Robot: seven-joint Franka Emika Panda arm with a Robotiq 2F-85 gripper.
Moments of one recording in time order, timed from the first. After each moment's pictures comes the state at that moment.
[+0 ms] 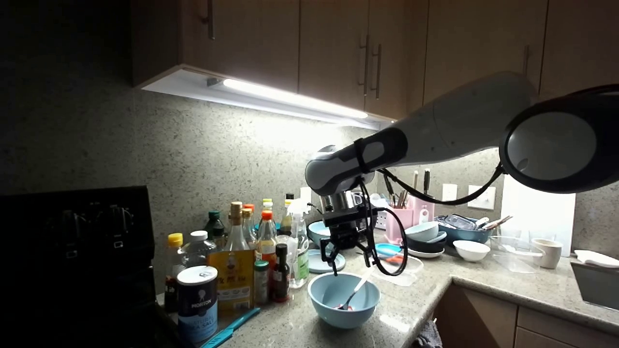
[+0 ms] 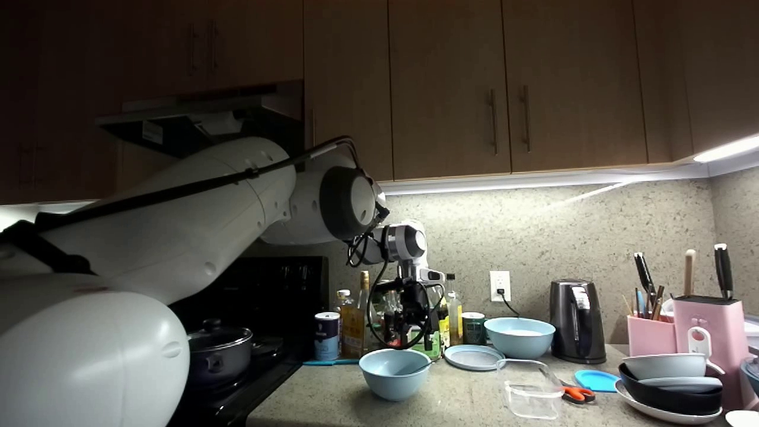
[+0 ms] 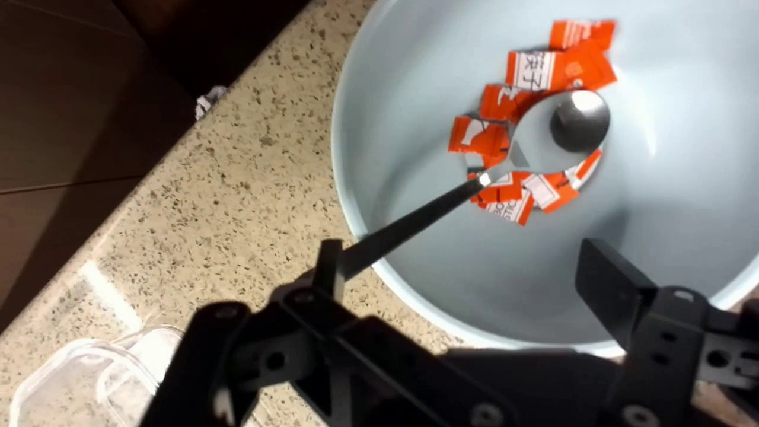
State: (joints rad) arm 0.16 0.92 -0.05 -0.99 -0.07 1.66 0.53
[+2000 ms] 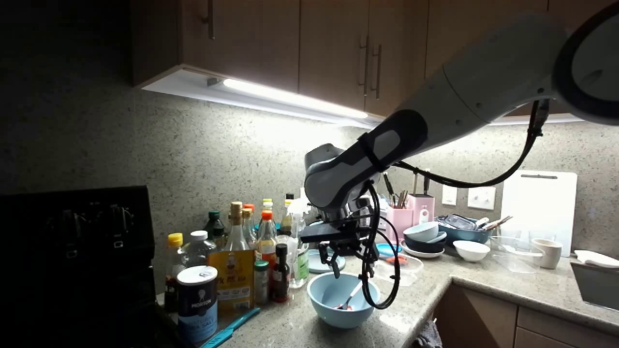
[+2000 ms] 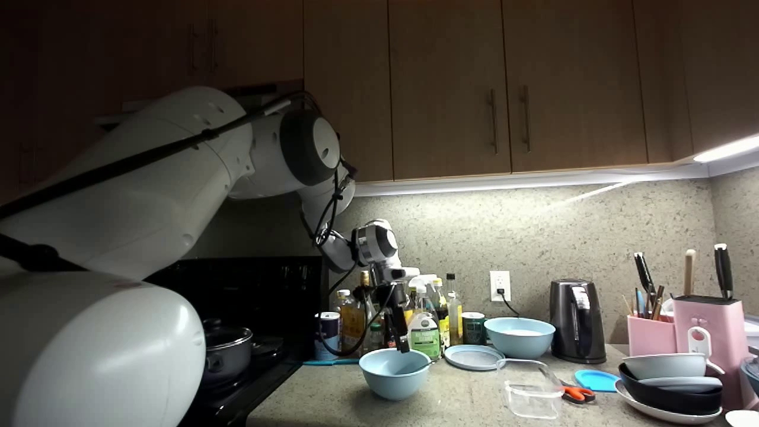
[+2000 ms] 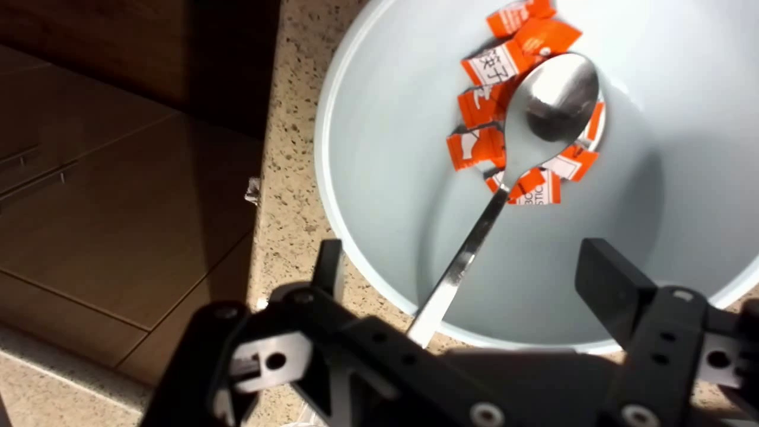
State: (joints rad) arm 0.33 0.66 -0.14 -1.45 -0.19 1.94 1.23
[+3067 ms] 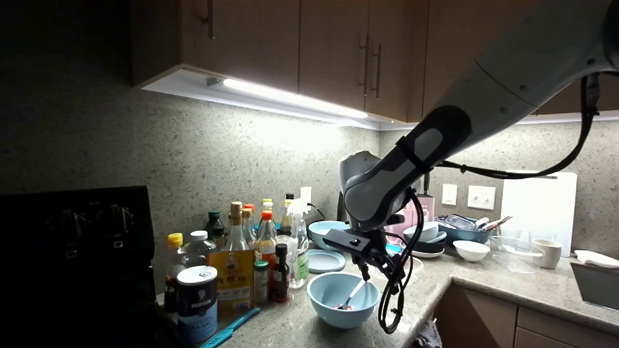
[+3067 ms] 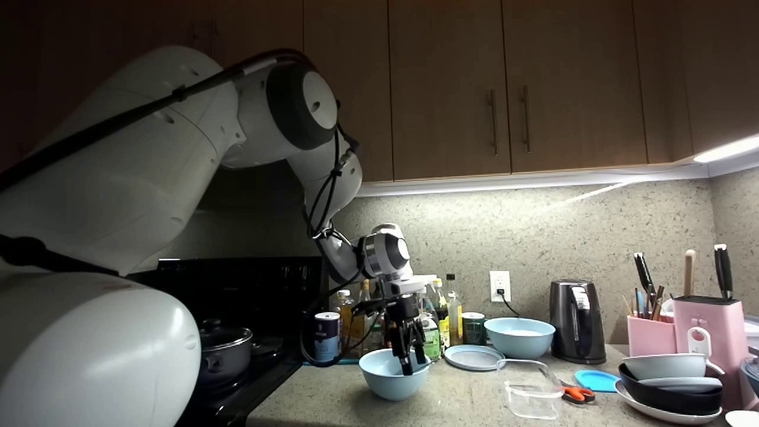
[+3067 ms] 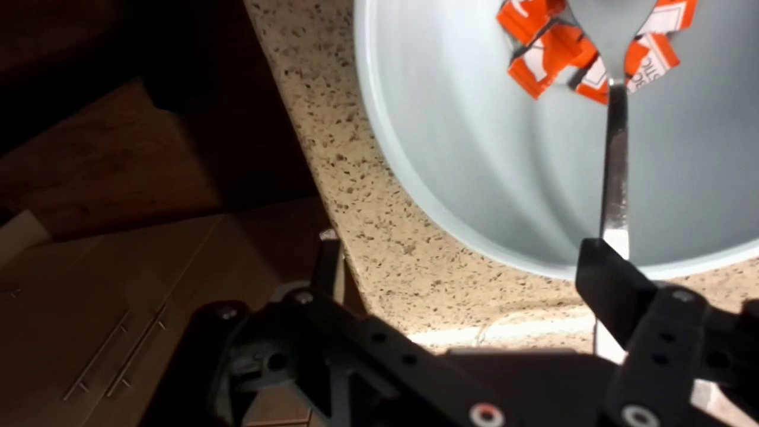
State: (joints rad) arm 0.27 0.50 -0.16 -1.79 -0.21 2.20 1.73
